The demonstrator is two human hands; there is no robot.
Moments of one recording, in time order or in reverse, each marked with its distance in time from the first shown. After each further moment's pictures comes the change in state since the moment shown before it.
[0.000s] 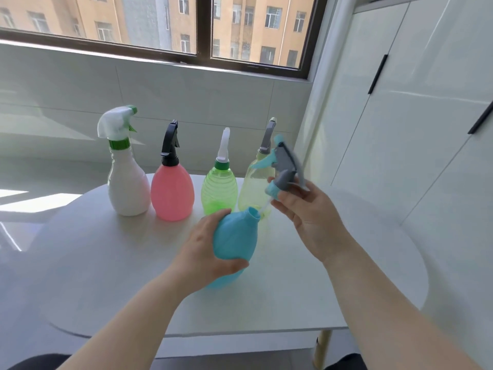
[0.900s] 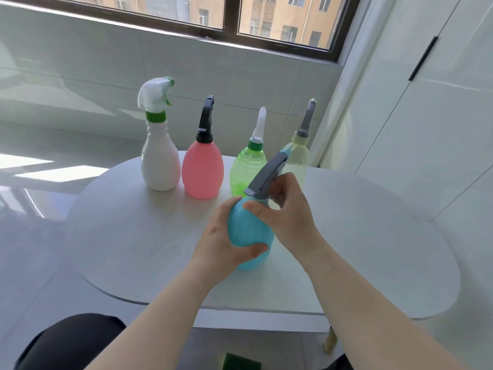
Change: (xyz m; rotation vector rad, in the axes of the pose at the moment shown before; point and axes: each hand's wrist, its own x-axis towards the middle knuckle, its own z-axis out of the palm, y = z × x) left_hand -0.019 -0.025 -0.001 -0.283 0.143 -0.075; right_hand -0.005 0.042 0.072 -0.447 -0.011 -0.092
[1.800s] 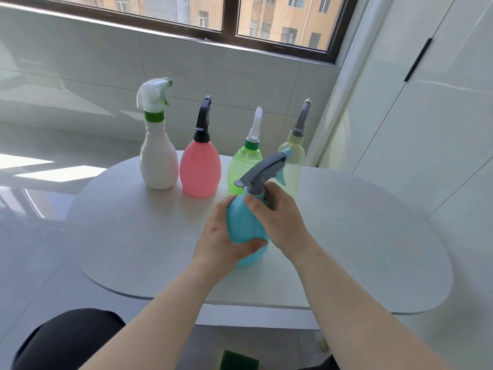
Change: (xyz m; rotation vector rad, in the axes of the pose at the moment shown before) left_hand -0.002 -0.002 0.010 0.060 0.058 -0.022; right_hand -0.006 0.003 0.001 0.022 -0.098 0.085
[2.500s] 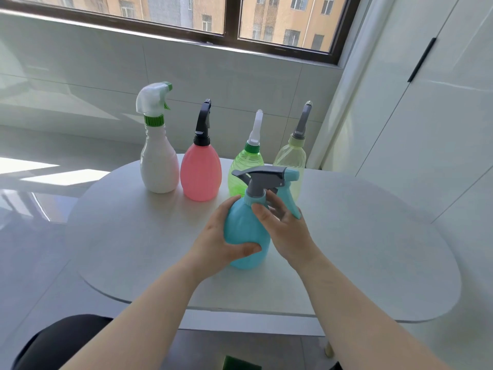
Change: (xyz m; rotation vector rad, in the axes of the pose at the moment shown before) left_hand 0.014 -0.005 -0.014 -0.148 -0.210 0.047; right_hand -0.004 0.012 -0.004 0.216 0.034 0.066
